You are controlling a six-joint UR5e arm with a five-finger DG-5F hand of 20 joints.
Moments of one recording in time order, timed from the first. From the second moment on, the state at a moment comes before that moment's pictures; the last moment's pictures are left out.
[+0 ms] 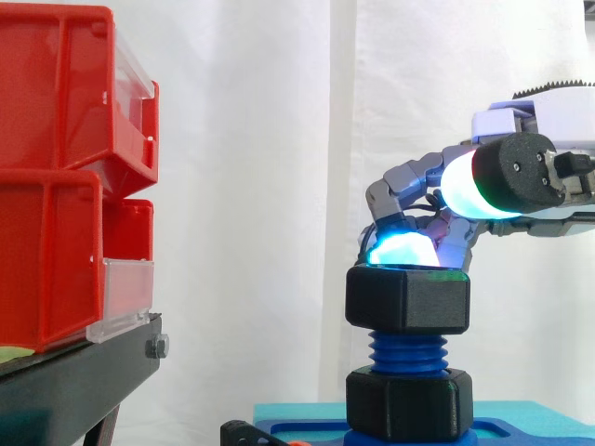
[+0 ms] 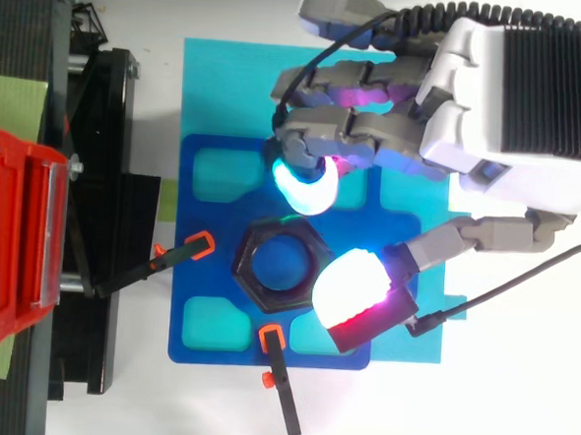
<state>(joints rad) 0.12 -2.10 -1.39 -2.73 -1.45 -1.18</state>
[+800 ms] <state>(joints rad) 0.05 -2.10 -1.20 -2.91 -1.57 -1.24</state>
